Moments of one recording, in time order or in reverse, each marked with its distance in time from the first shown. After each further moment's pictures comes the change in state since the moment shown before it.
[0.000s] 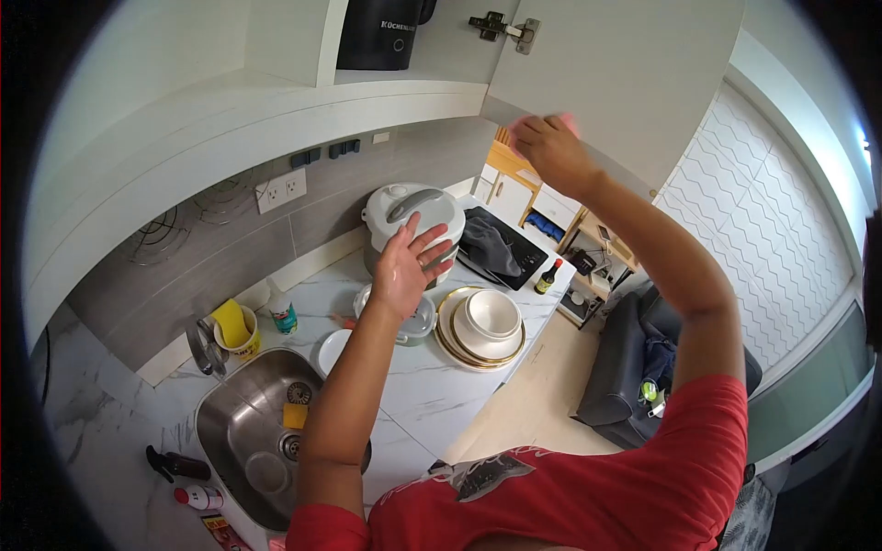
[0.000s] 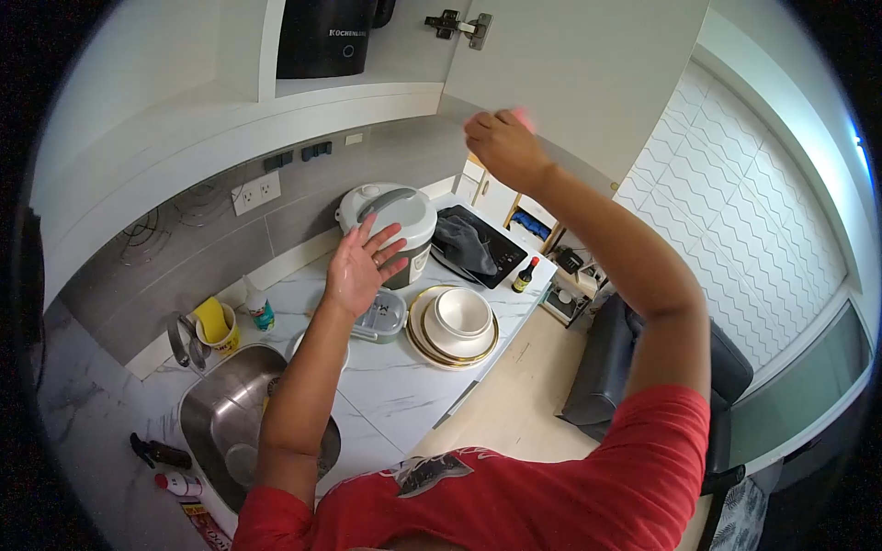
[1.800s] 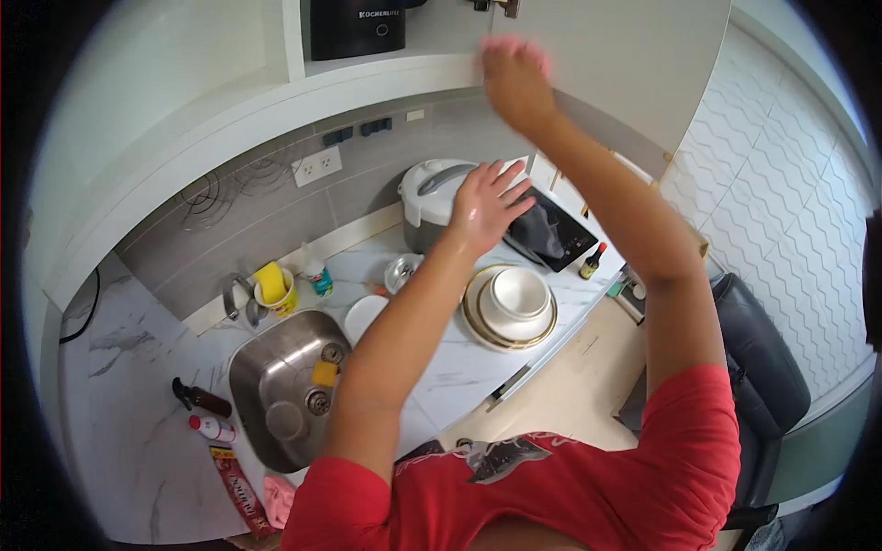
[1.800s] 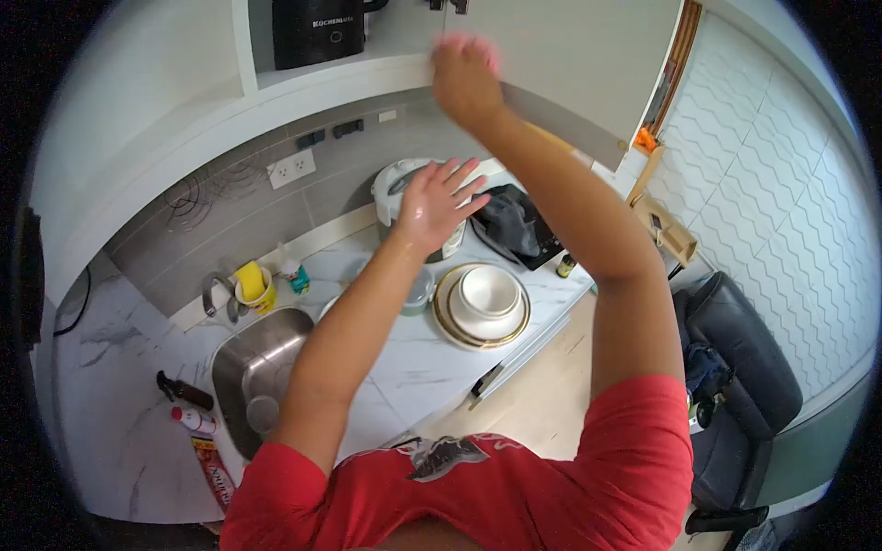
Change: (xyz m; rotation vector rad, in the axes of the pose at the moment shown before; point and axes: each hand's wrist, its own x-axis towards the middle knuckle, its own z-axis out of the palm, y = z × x) left_hand 0.074 -0.058 0.074 -0.156 -0.076 0.015; right_hand 0.054 -0.013 0.047 -0.114 0.383 0.583
